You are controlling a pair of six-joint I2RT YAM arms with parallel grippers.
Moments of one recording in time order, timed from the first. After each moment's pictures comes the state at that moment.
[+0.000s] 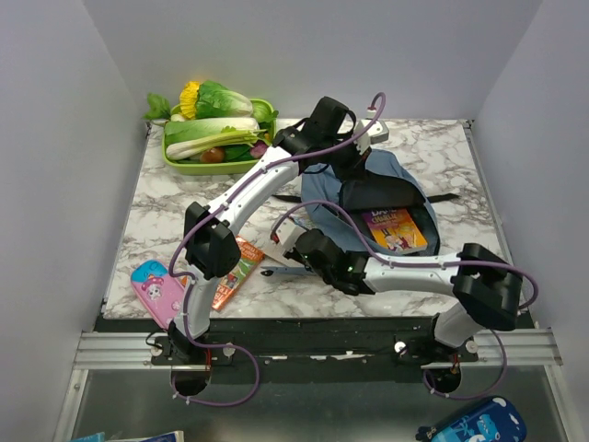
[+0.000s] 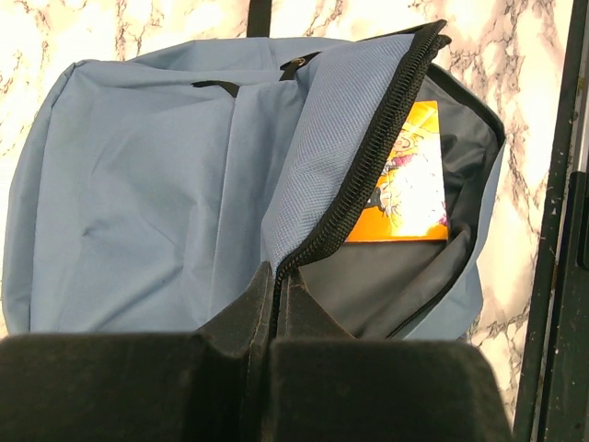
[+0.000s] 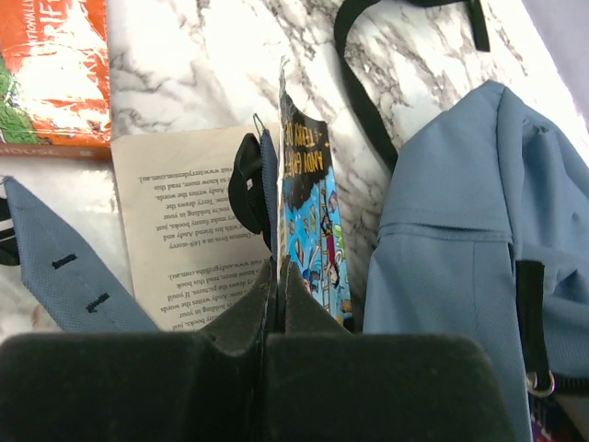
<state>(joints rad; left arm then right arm) -0.71 2.10 2.19 -0.73 0.58 0.28 1.13 1.60 0.88 0.22 0.49 -0.30</state>
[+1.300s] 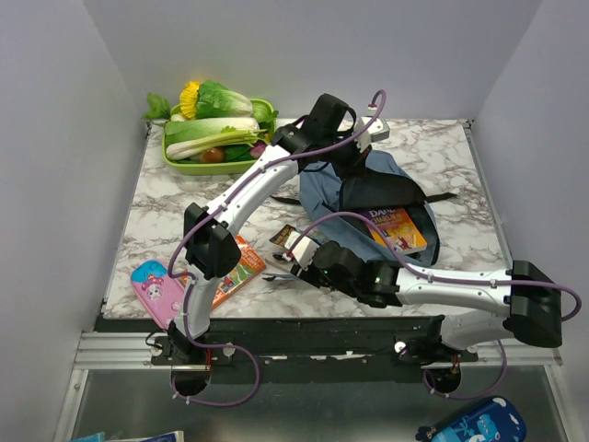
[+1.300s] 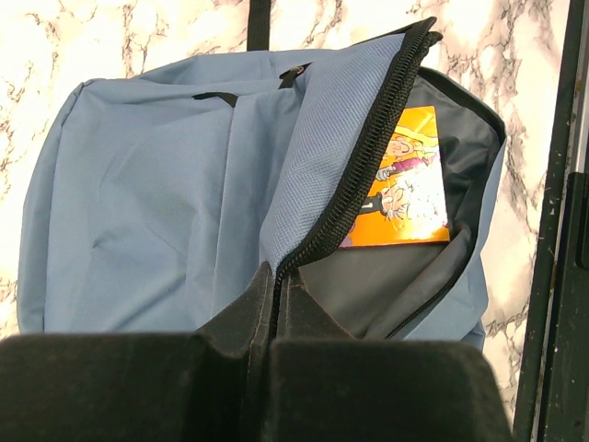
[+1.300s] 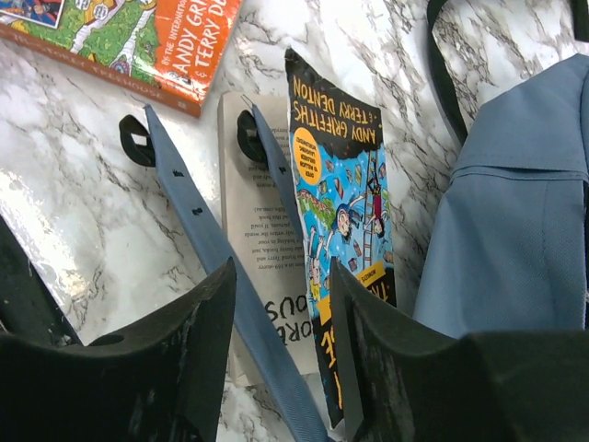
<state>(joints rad) -0.71 2.10 2.23 -0.76 0.58 0.29 1.22 1.31 0.80 -0.05 0.35 -0.19</state>
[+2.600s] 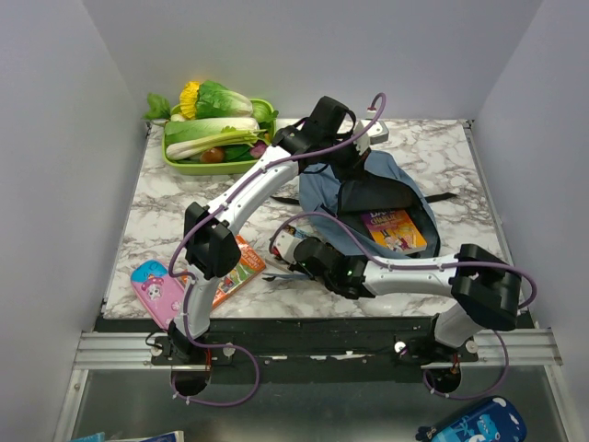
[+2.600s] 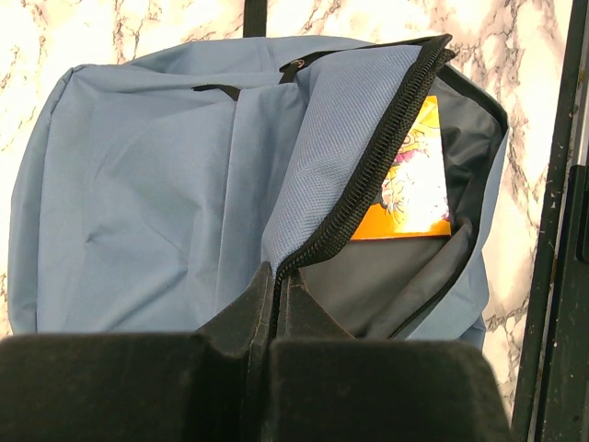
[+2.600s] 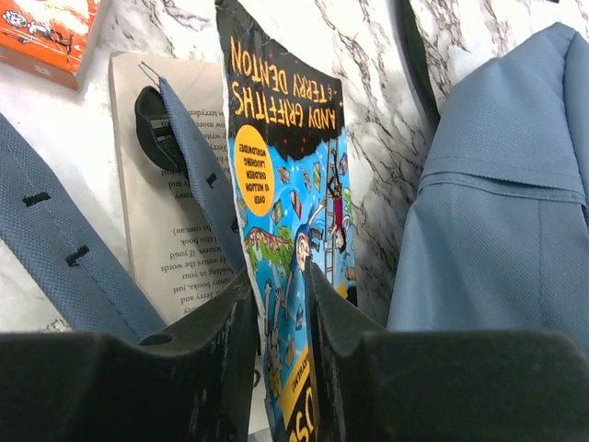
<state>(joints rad) -0.71 2.10 2.20 -0.76 0.58 0.29 1.17 1.57 0.83 0.07 0.47 -0.31</state>
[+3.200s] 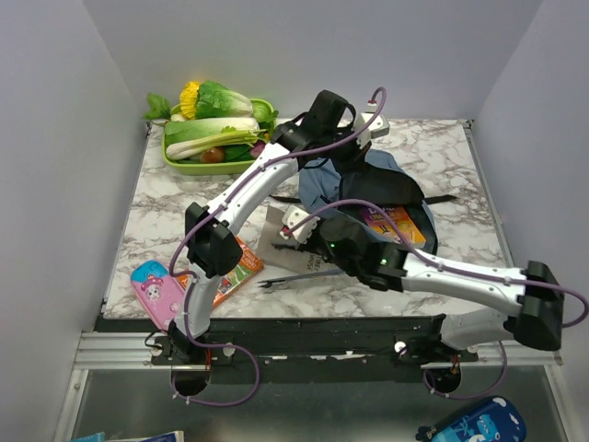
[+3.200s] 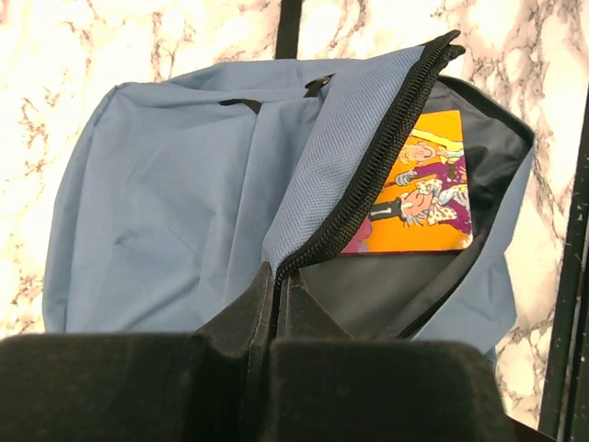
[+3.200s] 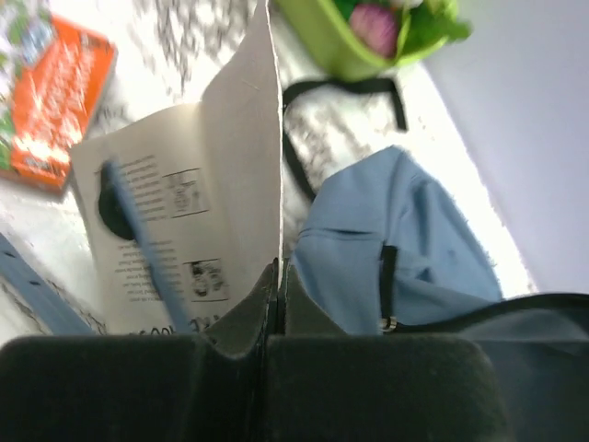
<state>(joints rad) -0.70 2.11 2.25 -0.77 0.55 0.31 1.14 1.36 0.95 -0.02 0.44 -0.45</state>
